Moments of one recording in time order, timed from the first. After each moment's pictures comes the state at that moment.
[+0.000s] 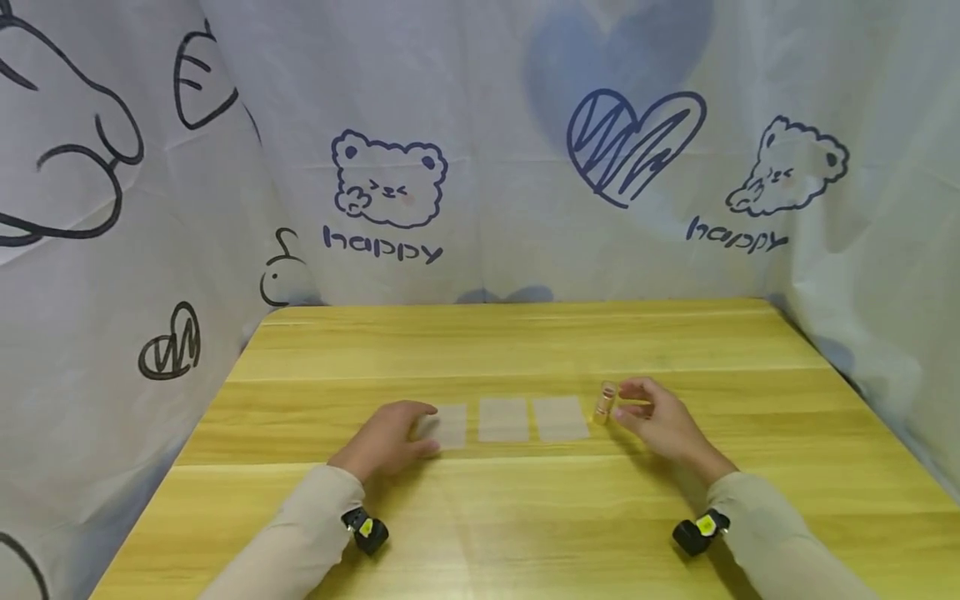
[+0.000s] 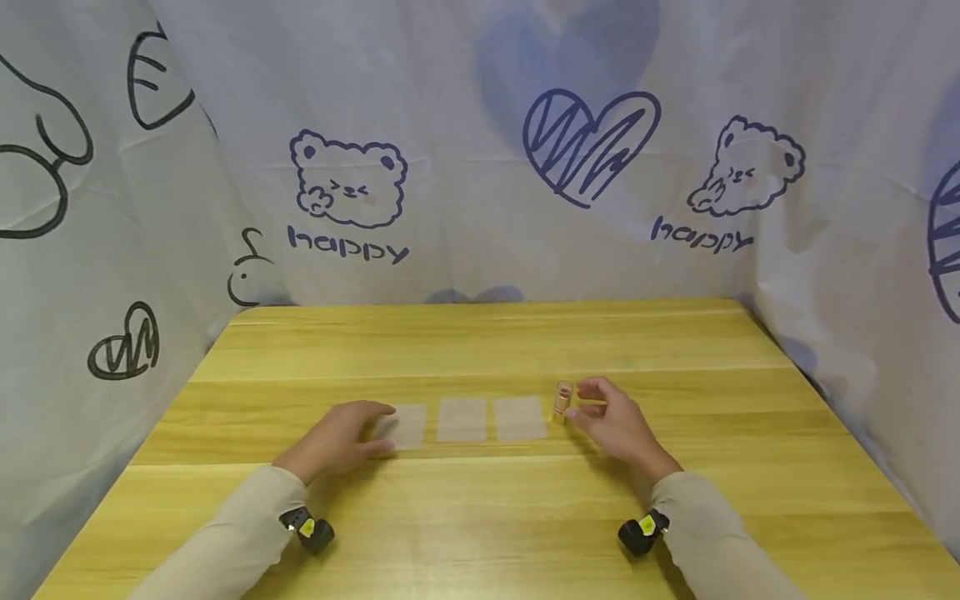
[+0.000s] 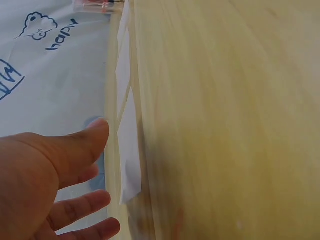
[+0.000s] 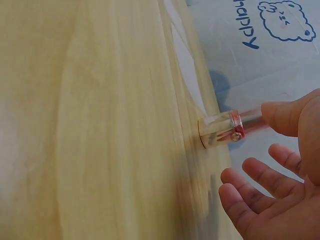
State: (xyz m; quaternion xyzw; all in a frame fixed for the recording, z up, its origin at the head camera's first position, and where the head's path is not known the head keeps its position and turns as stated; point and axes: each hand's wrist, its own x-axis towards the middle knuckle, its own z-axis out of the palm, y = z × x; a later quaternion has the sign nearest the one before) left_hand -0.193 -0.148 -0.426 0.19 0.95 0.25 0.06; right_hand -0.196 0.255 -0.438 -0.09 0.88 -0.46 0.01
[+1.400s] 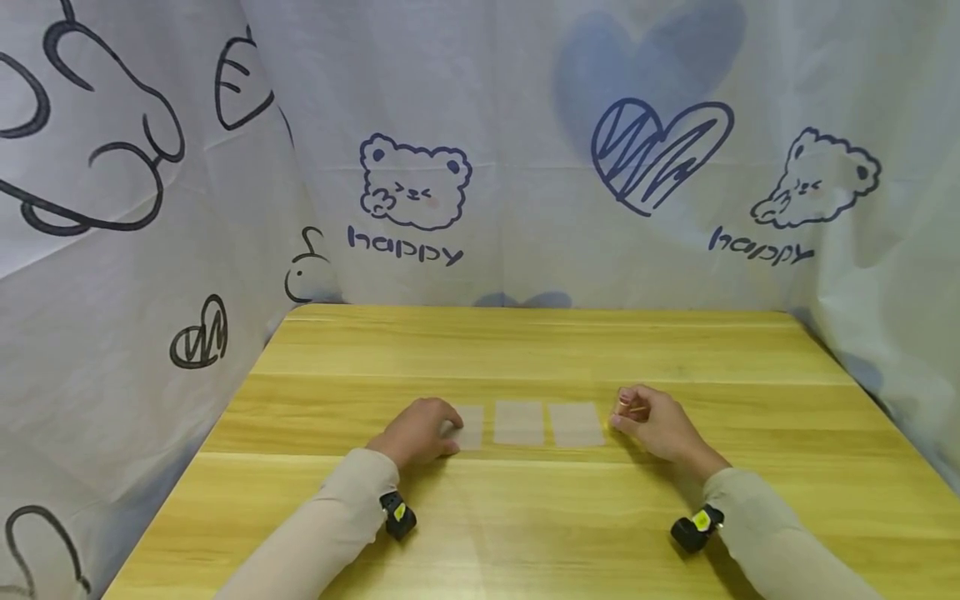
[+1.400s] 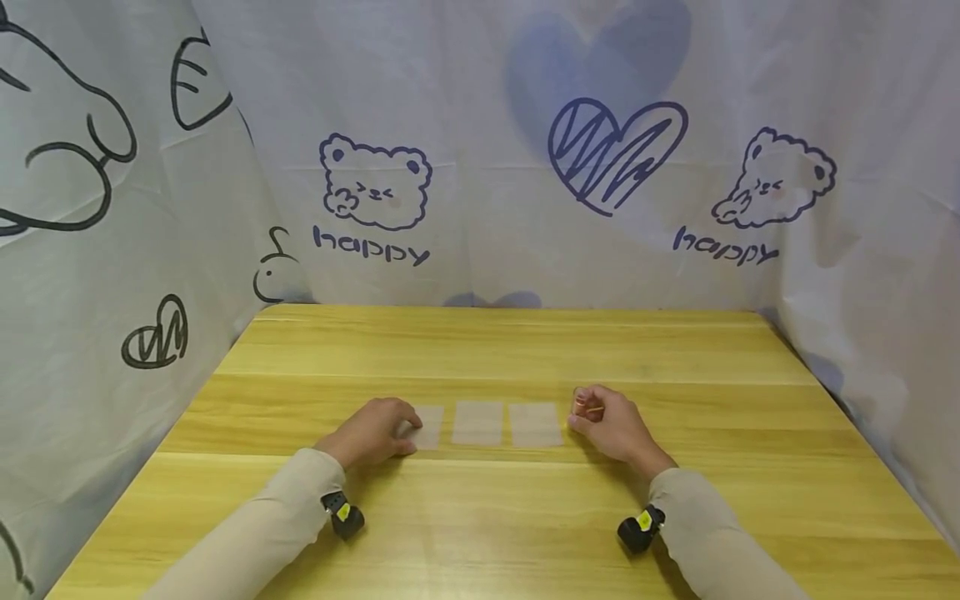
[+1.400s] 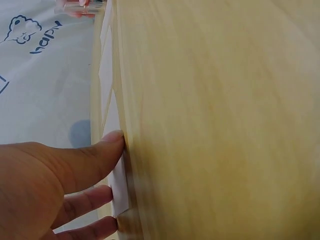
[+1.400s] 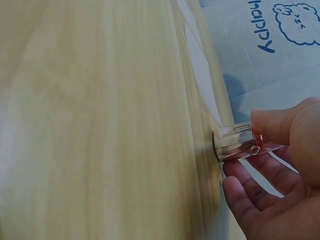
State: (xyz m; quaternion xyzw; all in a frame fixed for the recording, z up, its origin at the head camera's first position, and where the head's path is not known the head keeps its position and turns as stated) left_hand -0.202 -0.134 -0.429 0.21 0.95 0.20 0.08; right_hand -0.213 0.234 -0.443 -0.12 0.90 -0.41 0.00
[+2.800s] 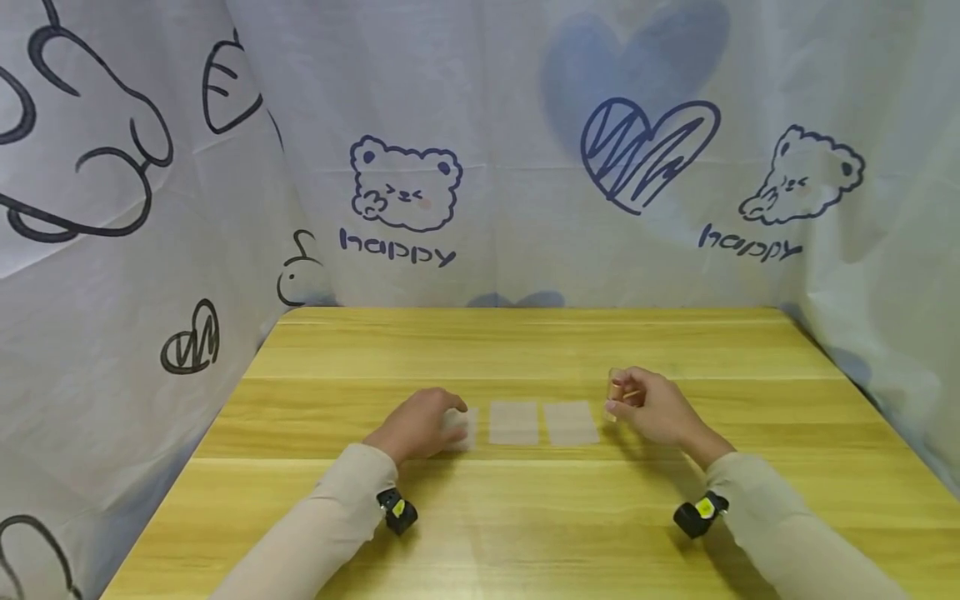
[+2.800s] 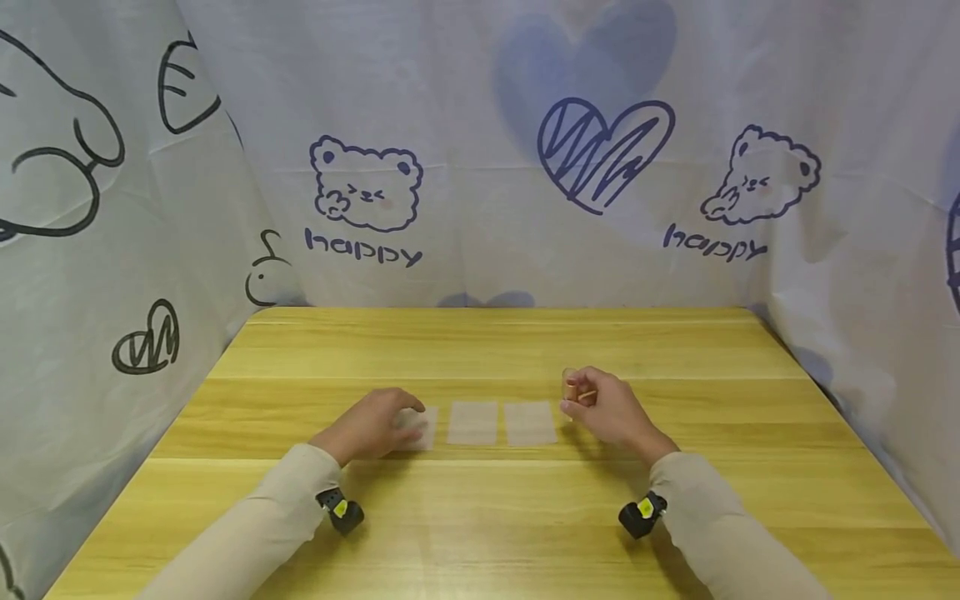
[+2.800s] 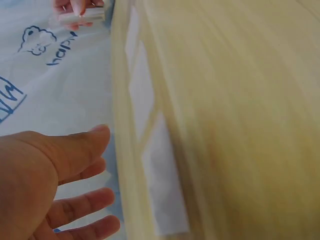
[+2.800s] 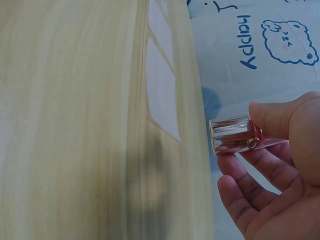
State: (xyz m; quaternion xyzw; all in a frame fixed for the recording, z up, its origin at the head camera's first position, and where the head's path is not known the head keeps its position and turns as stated) left_hand -0.204 -0.124 -0.410 0.23 0.95 0.21 0.06; right_hand -0.209 0.233 -0.407 -0.15 0.91 -0.38 -0.01
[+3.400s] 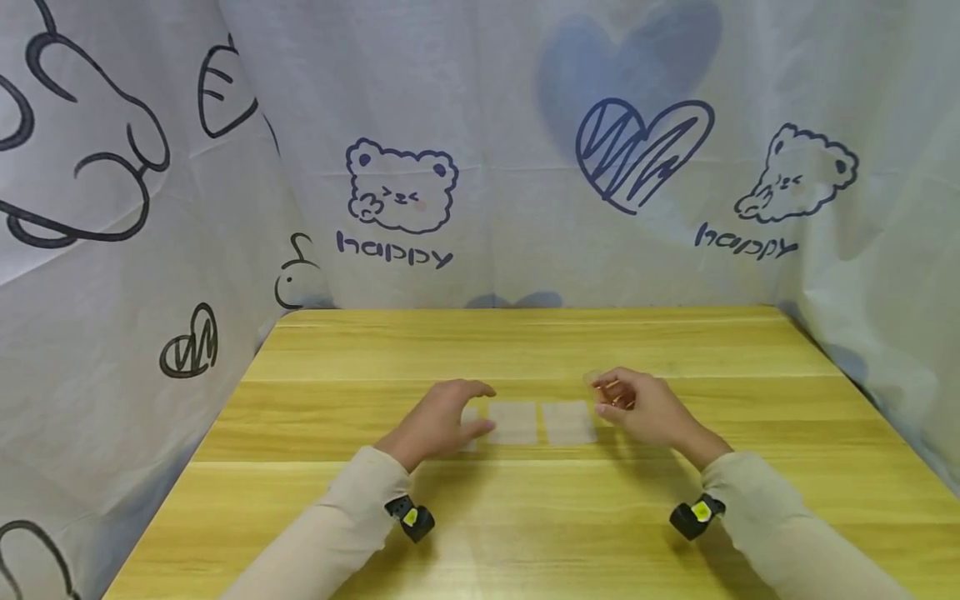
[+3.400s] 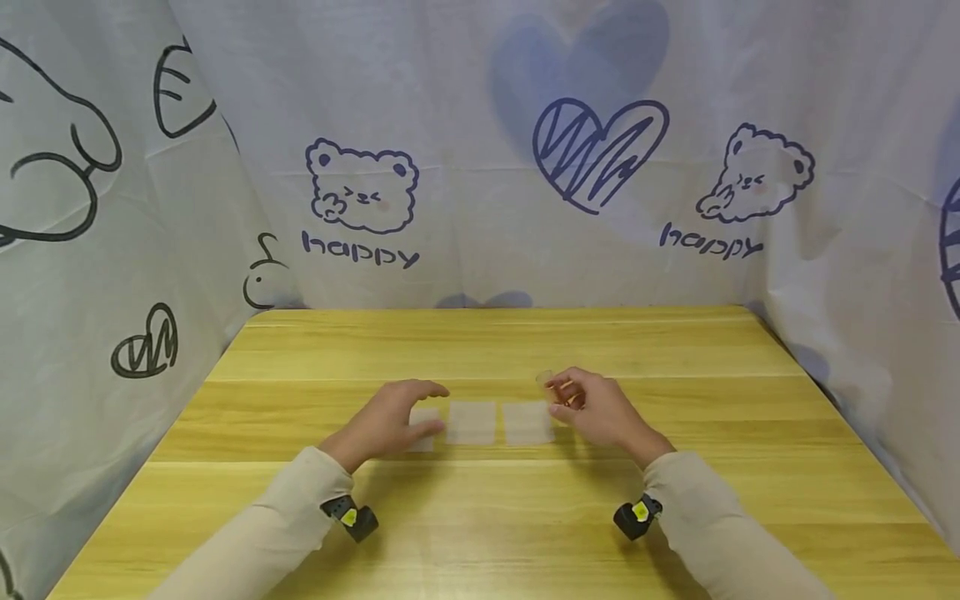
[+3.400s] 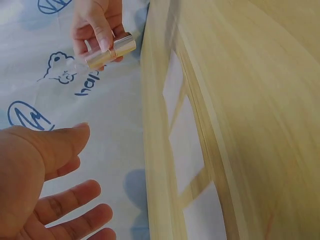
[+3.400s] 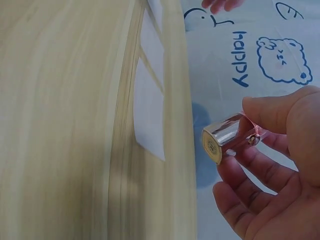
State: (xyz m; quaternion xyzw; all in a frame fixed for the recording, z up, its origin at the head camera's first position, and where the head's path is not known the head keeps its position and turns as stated) left_hand -0.191 -0.097 -0.385 0.28 0.92 0.27 0.03; right_hand -0.201 0.223 -0.395 -0.22 0.91 -0.35 -0.01
